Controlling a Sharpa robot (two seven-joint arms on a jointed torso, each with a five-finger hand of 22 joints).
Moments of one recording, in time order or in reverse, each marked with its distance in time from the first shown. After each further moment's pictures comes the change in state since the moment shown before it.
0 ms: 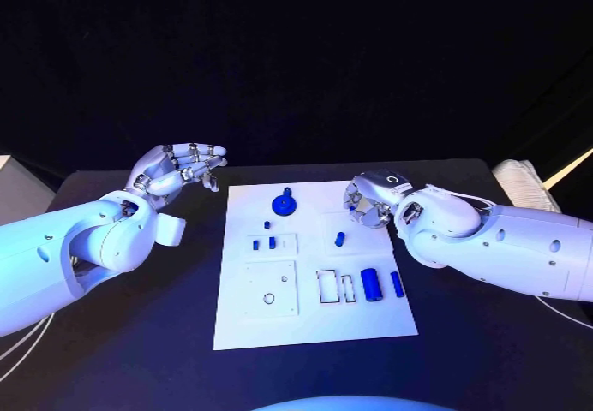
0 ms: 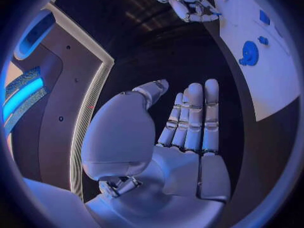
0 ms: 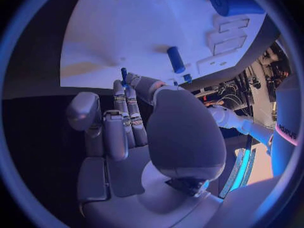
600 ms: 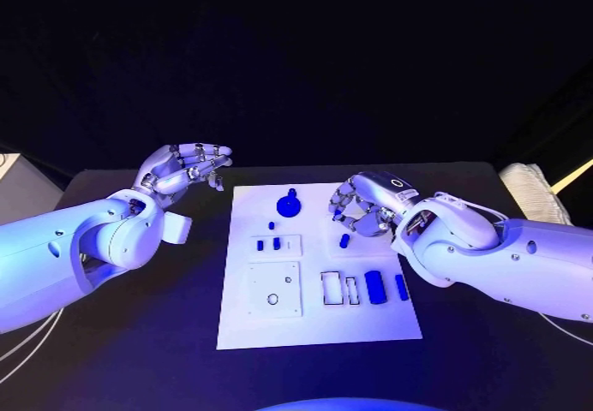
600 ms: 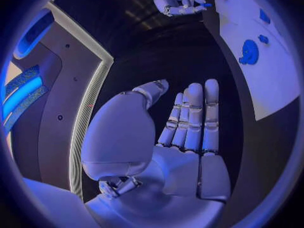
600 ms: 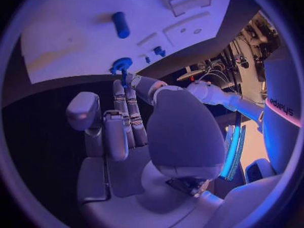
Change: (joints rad) left arm 0.000 0.004 0.000 -0.007 0.016 -0.002 -0.002; left_hand 0.001 0.001 0.000 0.000 0.000 0.000 0.000 0.000 0.000 0.000 0.000 0.000 0.000 0.000 0.000 0.000 0.000 0.000 0.000 0.000 0.000 0.000; right arm 0.004 -0.057 0.010 0.194 0.132 -0.104 0.068; right_hand -0.004 0.004 0.000 0.000 0.000 0.000 0.000 0.004 0.002 0.000 0.000 0.003 0.000 0.000 0.000 0.000 0.000 0.000 0.000 0.000 0.000 0.000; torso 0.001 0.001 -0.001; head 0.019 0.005
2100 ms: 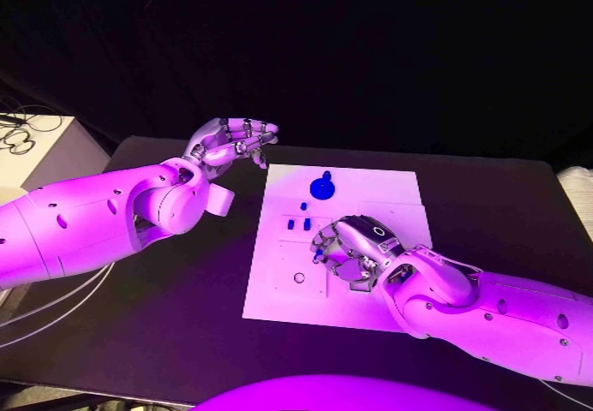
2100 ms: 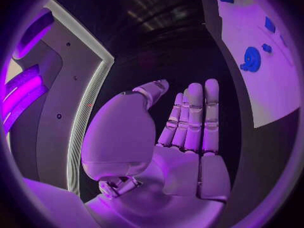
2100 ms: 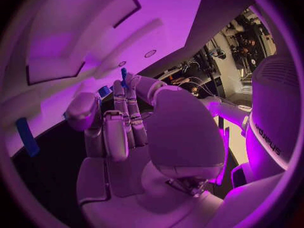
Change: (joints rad) left arm 0.000 0.010 0.000 0.019 0.005 -0.001 -0.012; left_hand 0.003 0.003 -0.005 0.000 -0.004 0.000 0.000 0.000 -0.001 -0.004 0.004 0.000 0.000 0.000 0.000 -0.005 -0.001 0.000 0.003 -0.004 0.000 -0.002; right arm -0.210 0.190 -0.010 -0.041 -0.071 -0.087 0.052; right_hand 0.000 0.000 0.005 -0.012 0.011 0.000 0.000 0.000 0.005 0.000 0.000 -0.008 0.000 0.000 0.001 0.004 0.000 0.000 0.000 0.000 0.004 0.001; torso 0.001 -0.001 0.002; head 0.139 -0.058
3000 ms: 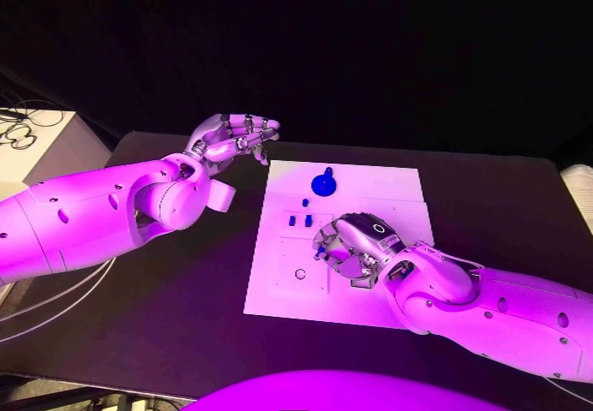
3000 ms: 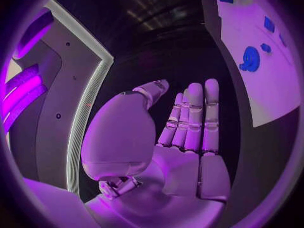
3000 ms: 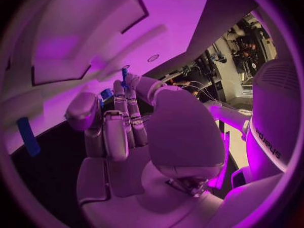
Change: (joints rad) left arm 0.000 -0.003 0.000 0.000 0.001 0.000 -0.007; left_hand 0.000 0.000 0.000 0.000 0.000 0.000 0.000 0.000 0.000 0.000 0.000 0.004 0.000 0.000 0.000 0.000 -0.001 0.000 0.000 0.000 -0.005 -0.001; right arm 0.000 0.005 0.000 -0.007 -0.036 0.030 -0.024; right_hand 0.000 0.000 0.001 -0.001 -0.001 0.000 0.000 0.000 0.001 0.000 0.000 0.000 0.000 0.000 0.000 0.000 0.000 0.000 0.000 0.000 0.000 0.002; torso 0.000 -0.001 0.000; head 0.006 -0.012
